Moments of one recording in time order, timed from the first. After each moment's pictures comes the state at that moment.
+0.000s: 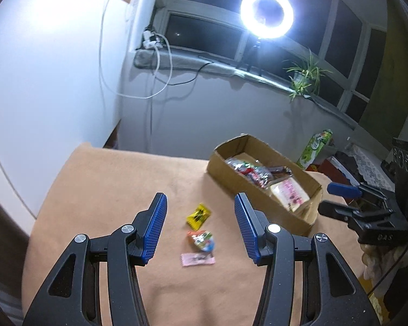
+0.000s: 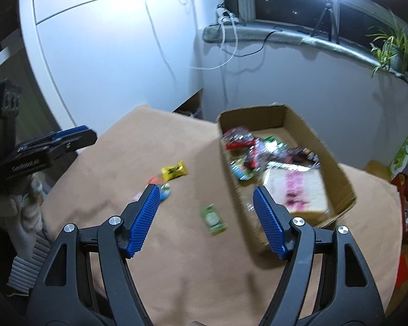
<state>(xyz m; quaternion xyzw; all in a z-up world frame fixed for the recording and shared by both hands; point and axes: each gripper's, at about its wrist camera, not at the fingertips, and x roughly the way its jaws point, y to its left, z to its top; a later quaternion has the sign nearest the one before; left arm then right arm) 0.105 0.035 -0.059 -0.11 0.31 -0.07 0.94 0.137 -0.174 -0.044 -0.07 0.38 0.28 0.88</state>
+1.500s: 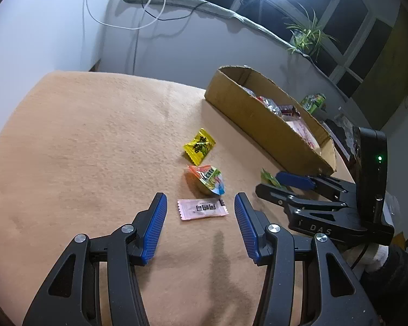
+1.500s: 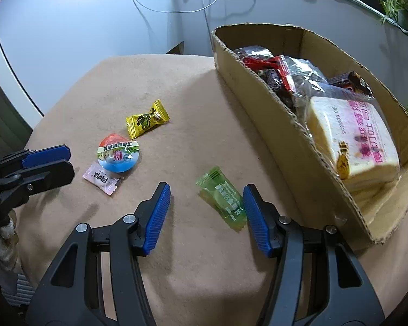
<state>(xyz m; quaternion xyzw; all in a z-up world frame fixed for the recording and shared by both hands) 0.124 0.037 -0.156 -0.14 0.42 -0.14 0.89 0.181 -0.122 -0.170 -0.07 0.47 0.22 0.85</state>
